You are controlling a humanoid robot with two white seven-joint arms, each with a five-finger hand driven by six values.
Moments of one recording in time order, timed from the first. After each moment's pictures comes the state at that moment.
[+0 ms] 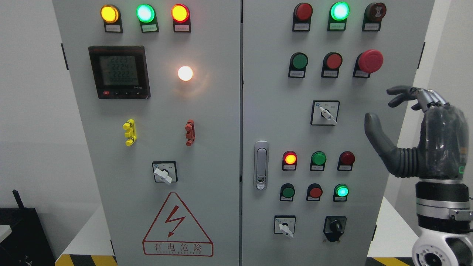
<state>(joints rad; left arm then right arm) 0.00 -0.09 0.00 0.00 0.00 -0.11 0.06 -0.59 -0.11 -0.07 -1.93 0.79 0.03 -0.07</state>
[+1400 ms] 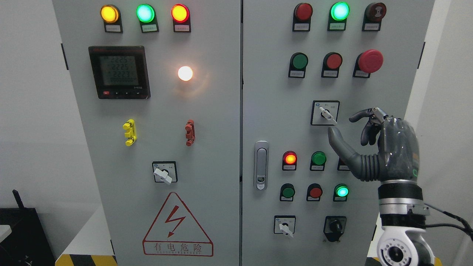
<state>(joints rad) 0.00 -0.09 0.00 0.00 0.00 -0.11 0.06 -0.61 -0.01 -0.01 -1.89 0.80 0.21 -0.01</state>
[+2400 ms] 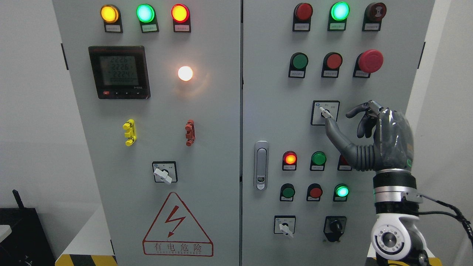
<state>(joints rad) 0.00 -0.09 0.00 0.00 0.00 -0.11 0.06 -0.66 0.00 0.00 -1.84 0.79 0.26 -0.01</state>
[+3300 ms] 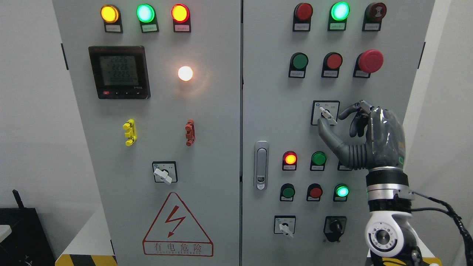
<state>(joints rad) 0.00 -0.09 0.00 0.00 0.00 -0.11 0.06 -0.68 0.00 0.03 -1.82 0.79 0.26 0.00</state>
